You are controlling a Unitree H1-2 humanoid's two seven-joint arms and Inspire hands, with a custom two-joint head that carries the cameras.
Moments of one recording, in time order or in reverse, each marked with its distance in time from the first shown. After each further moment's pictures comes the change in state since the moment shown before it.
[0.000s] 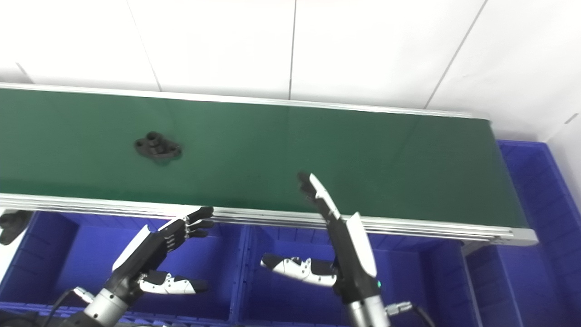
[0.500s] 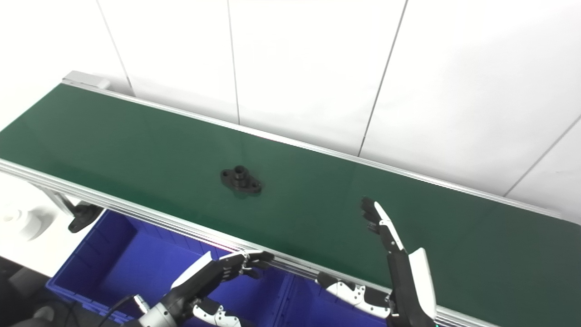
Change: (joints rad) left arm -0.021 -0.029 -0.024 0.062 0.054 -0.023 0.022; right arm -0.162 -0.029 -0.043 0.097 -0.025 -0.003 0.031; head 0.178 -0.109
